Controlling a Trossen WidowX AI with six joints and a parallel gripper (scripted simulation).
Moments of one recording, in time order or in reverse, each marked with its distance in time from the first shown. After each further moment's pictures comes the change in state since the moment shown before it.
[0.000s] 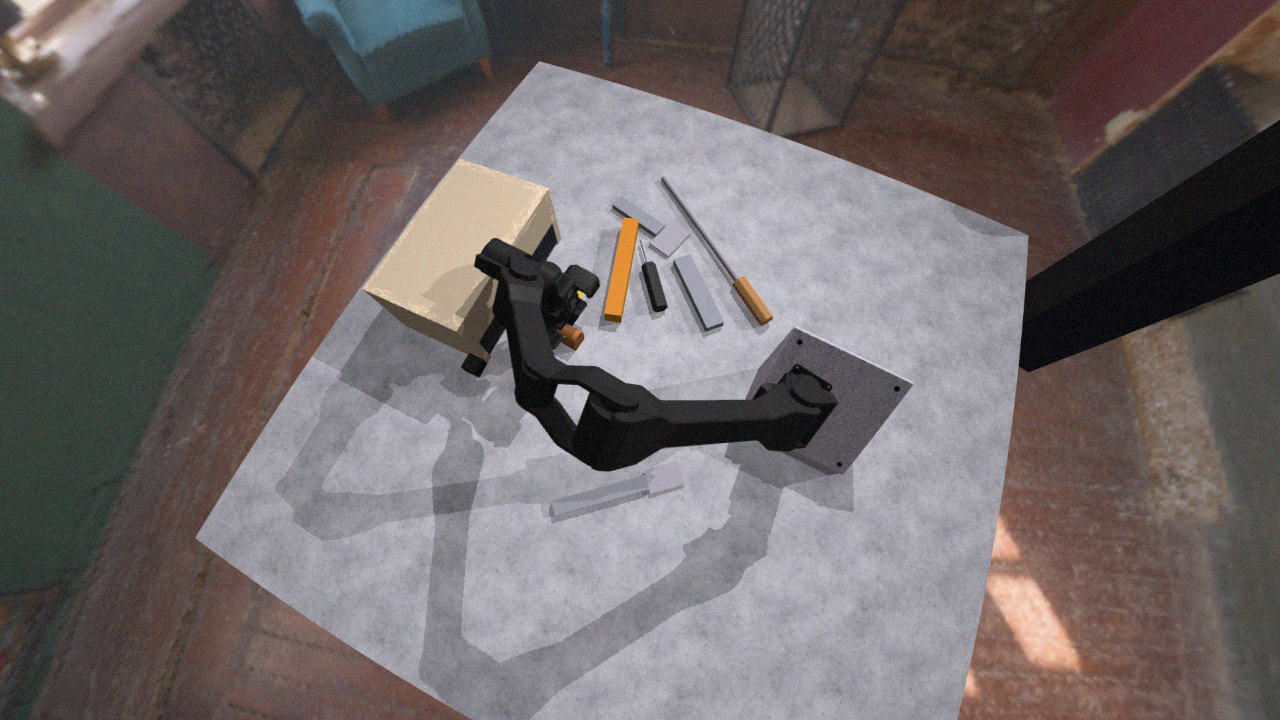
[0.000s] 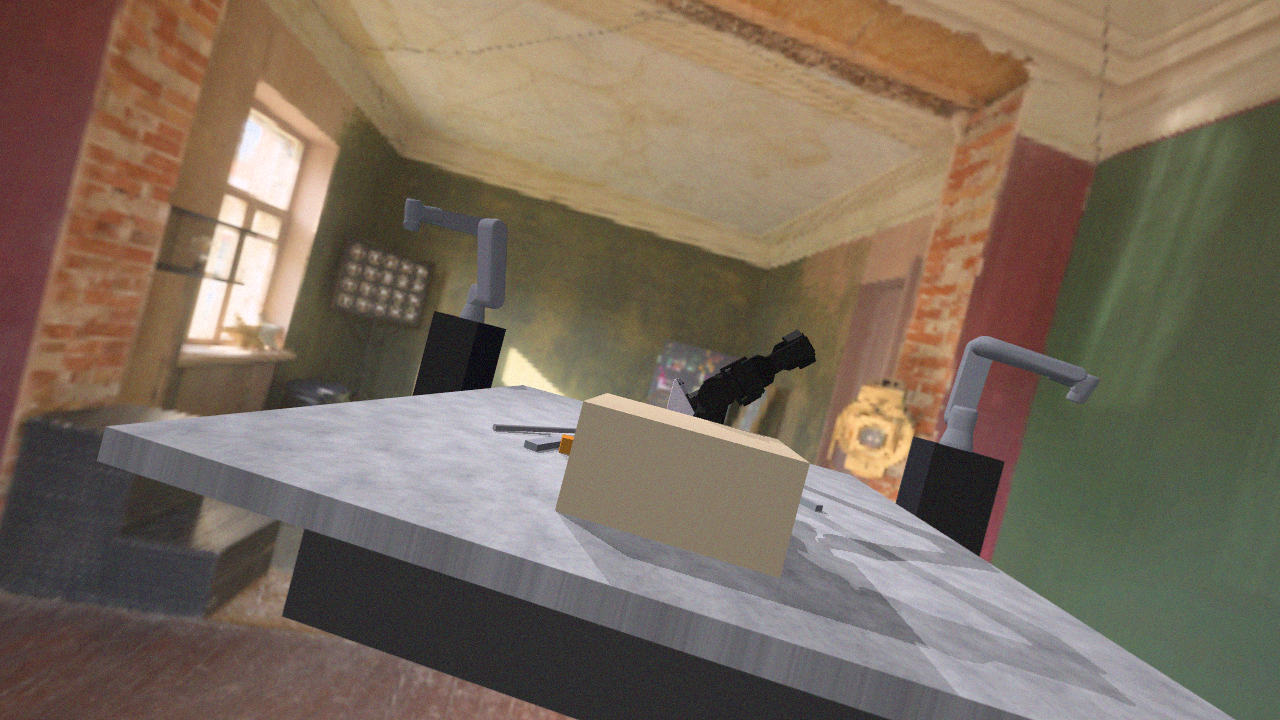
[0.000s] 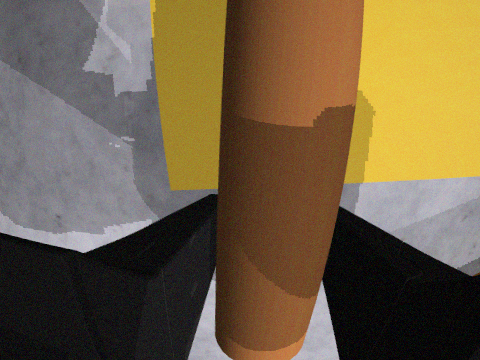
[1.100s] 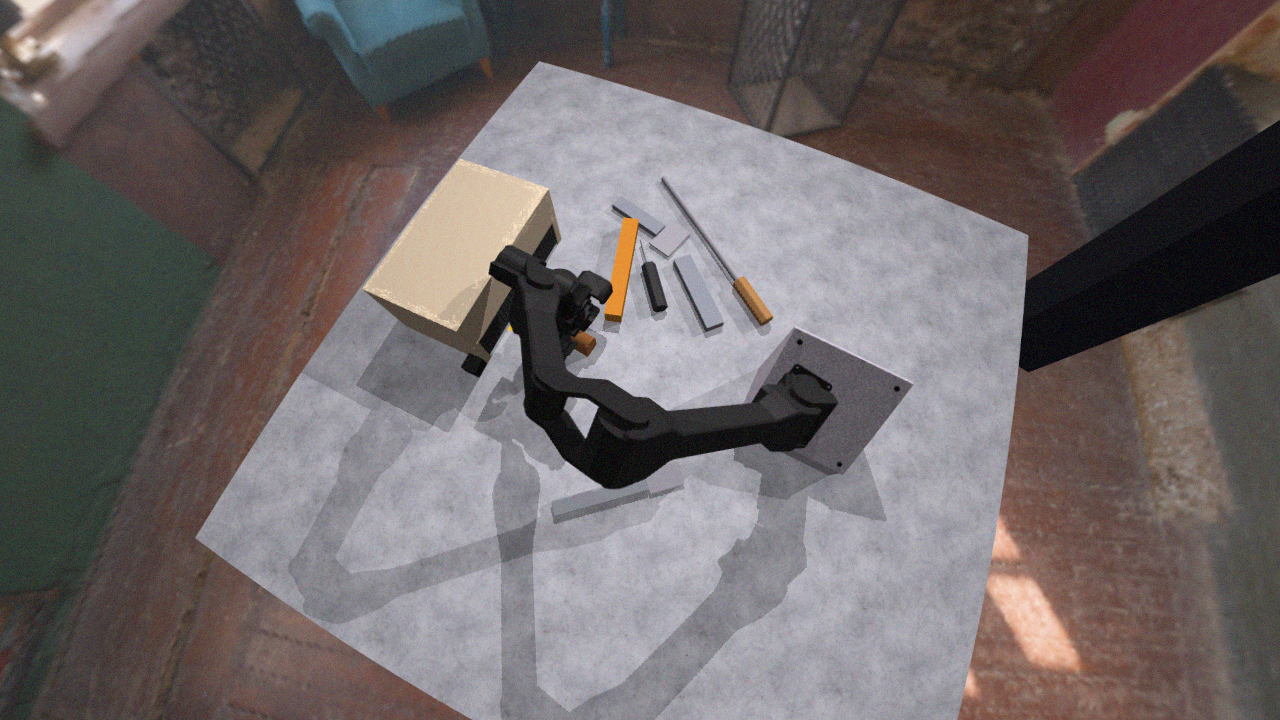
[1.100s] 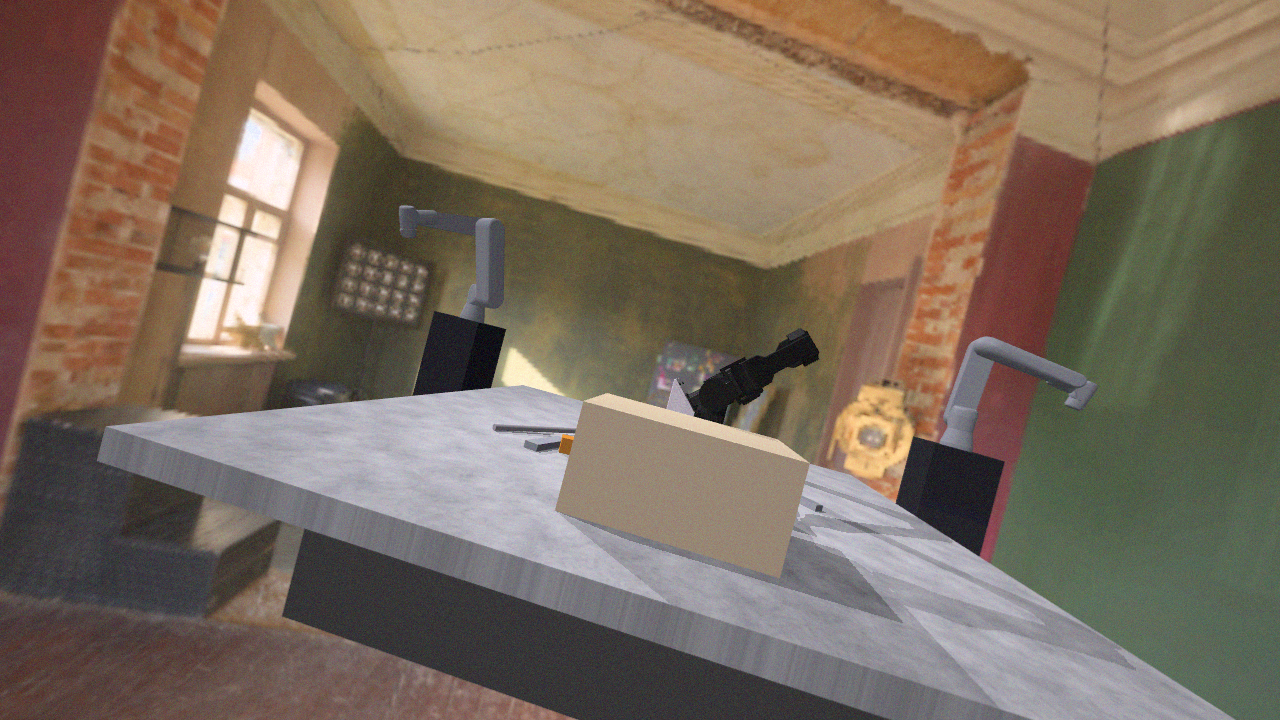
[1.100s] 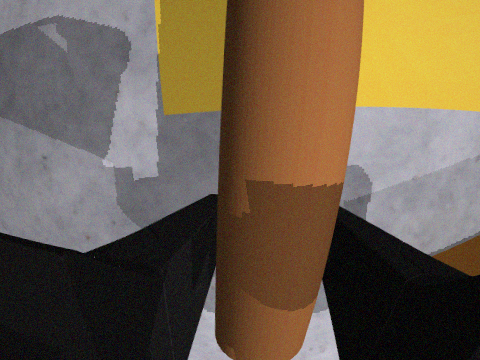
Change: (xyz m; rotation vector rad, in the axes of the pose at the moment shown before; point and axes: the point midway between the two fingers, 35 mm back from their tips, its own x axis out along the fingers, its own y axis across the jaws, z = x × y) arm 0.000 -0.002 -0.026 -0.001 -0.002 -0.005
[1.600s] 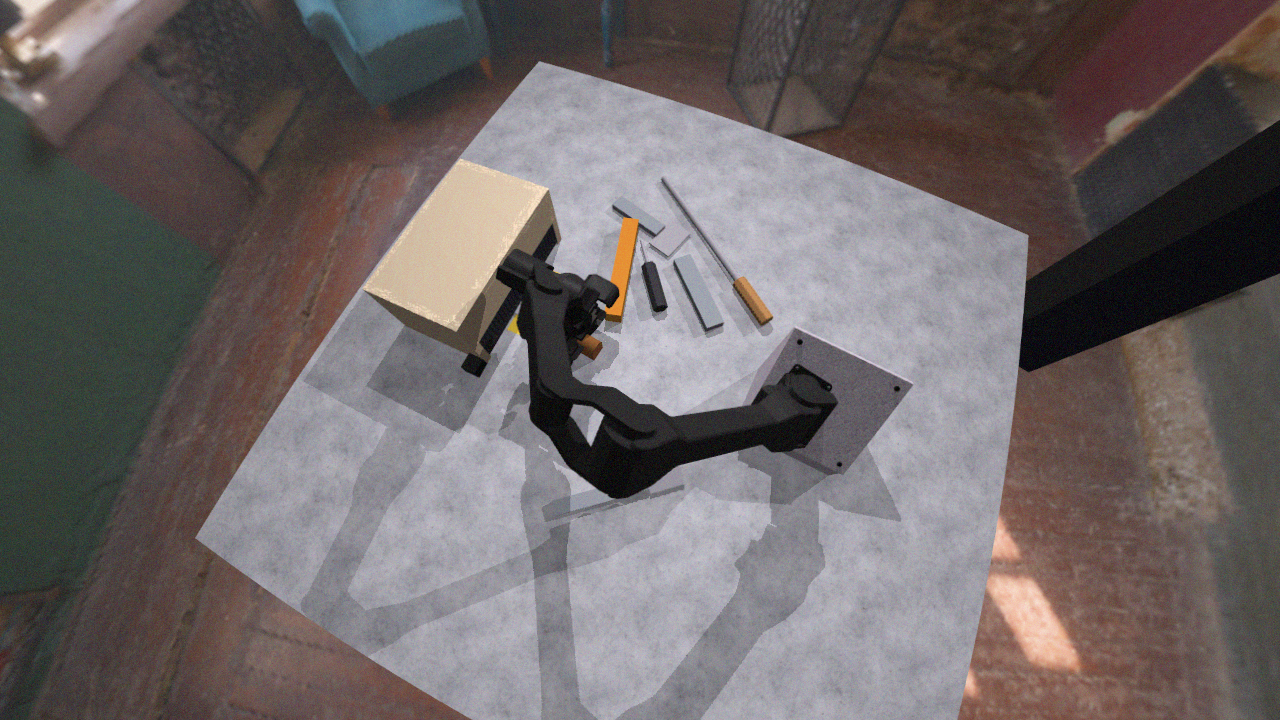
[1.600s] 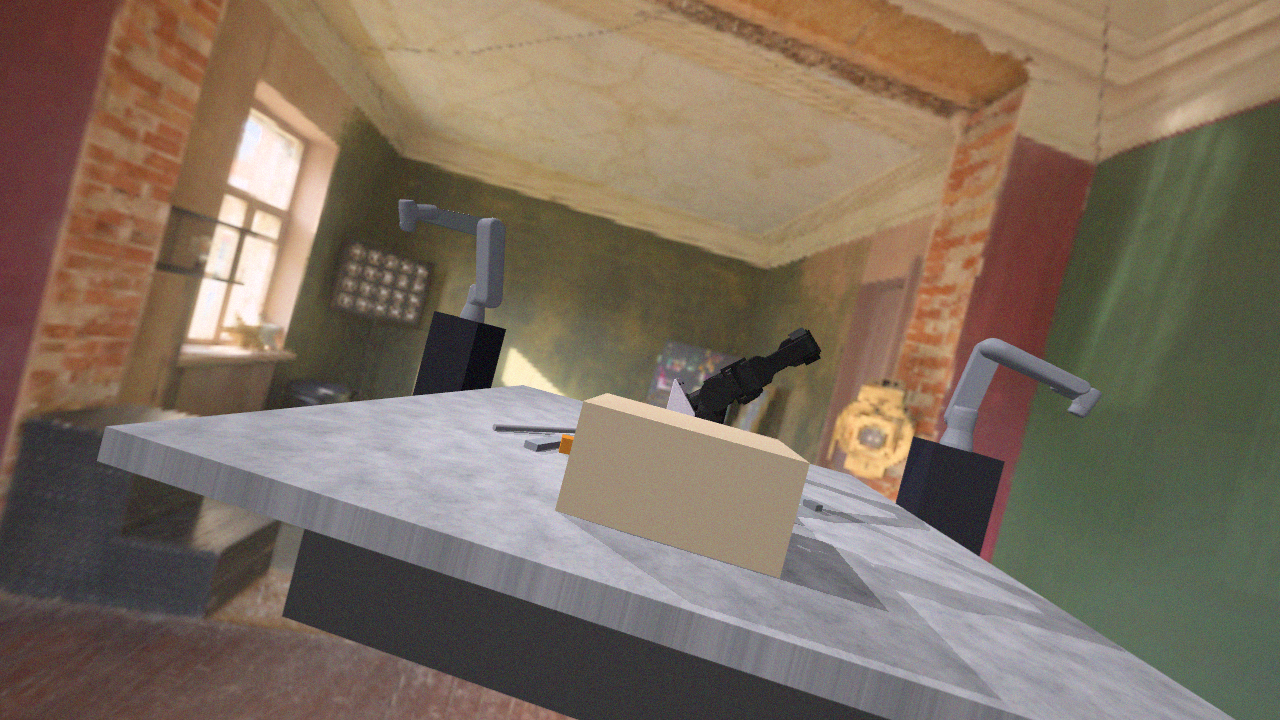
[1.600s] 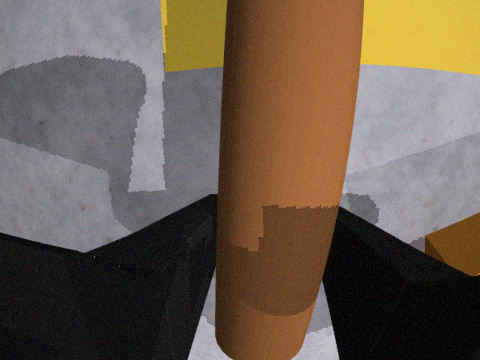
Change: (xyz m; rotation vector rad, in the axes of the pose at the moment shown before) arm 0.000 0.000 -0.014 0.000 0.000 0.000
